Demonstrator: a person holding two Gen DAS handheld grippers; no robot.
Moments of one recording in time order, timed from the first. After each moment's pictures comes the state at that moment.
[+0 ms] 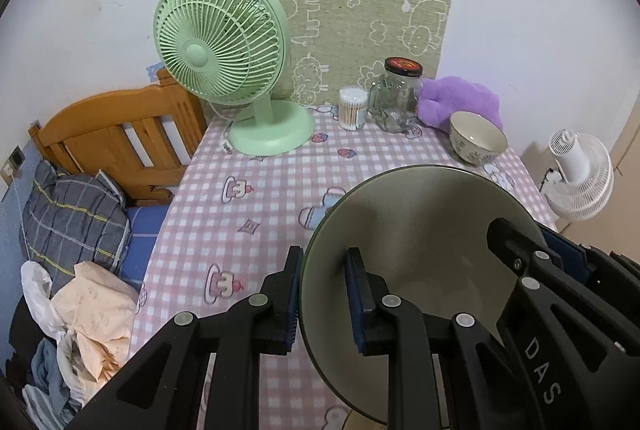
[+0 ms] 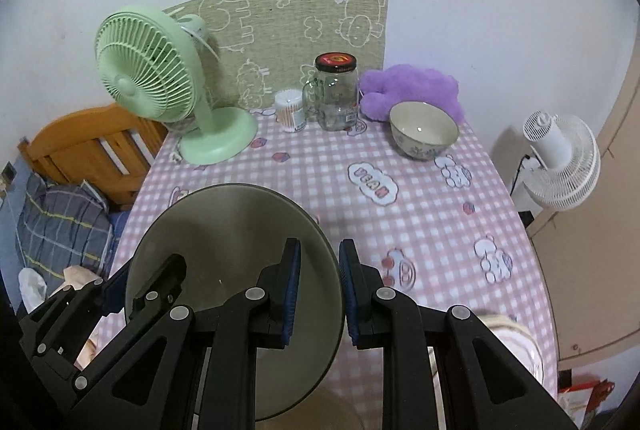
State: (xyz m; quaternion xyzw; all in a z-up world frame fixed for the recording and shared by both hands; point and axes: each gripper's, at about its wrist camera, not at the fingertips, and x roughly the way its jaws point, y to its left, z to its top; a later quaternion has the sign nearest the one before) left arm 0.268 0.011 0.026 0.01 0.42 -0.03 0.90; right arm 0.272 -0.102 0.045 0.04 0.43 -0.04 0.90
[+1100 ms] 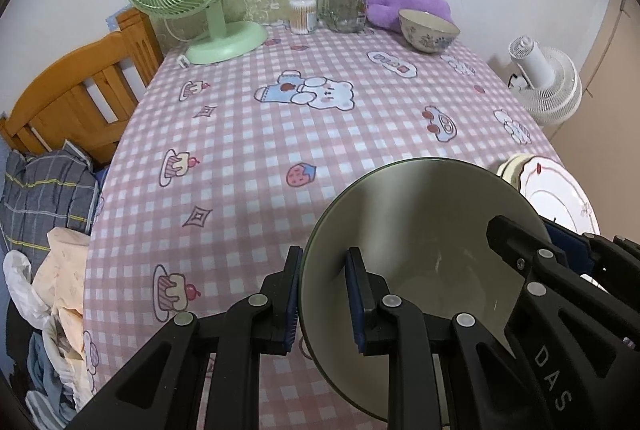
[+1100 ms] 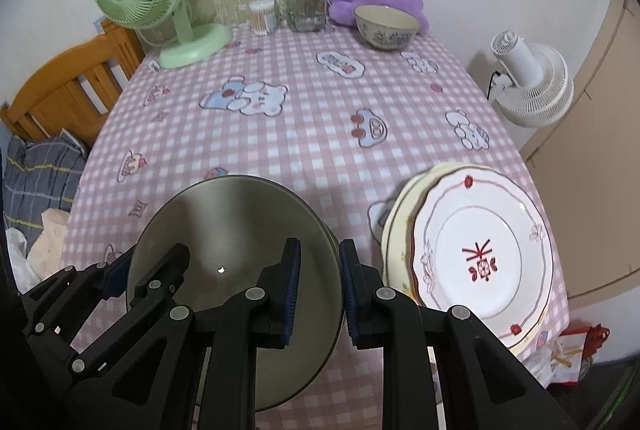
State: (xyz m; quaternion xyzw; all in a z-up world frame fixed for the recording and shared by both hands) left arm 0.184 0.004 -0.057 0.05 0.49 -0.11 0.86; right arm 0.167 -0.105 -0.037 0.03 0.51 -0.08 0.86
